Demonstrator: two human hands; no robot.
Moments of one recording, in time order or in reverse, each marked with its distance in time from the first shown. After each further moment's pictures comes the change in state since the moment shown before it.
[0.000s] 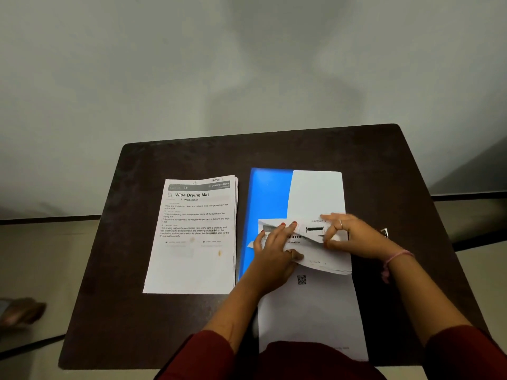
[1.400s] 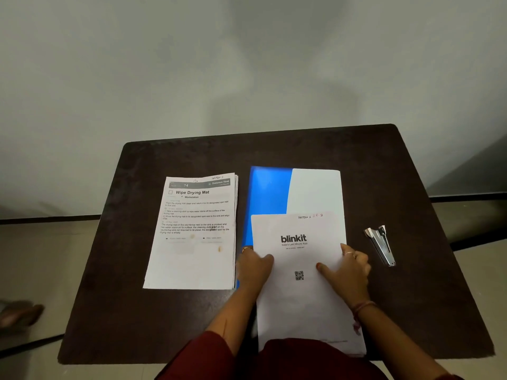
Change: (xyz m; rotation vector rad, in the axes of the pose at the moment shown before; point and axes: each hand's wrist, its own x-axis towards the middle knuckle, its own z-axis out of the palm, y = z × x) left_hand -0.010 -0.001 0.005 -0.655 0.026 -1.107; right_hand -0.036 -0.017 0.106 0.208 0.529 0.600
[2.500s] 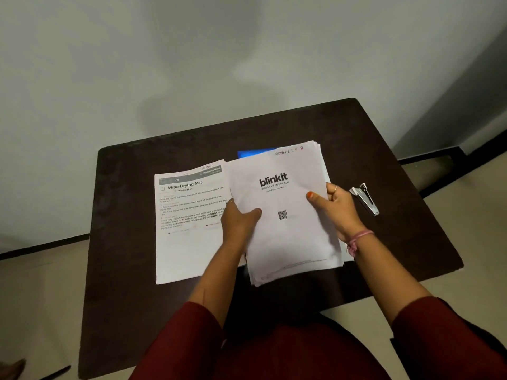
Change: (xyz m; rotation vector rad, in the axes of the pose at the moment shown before) left_hand -0.006 0.019 -0.083 -0.306 -0.111 0.289; right_hand -0.037 -0.072 -0.026 0.905 -0.110 -0.187
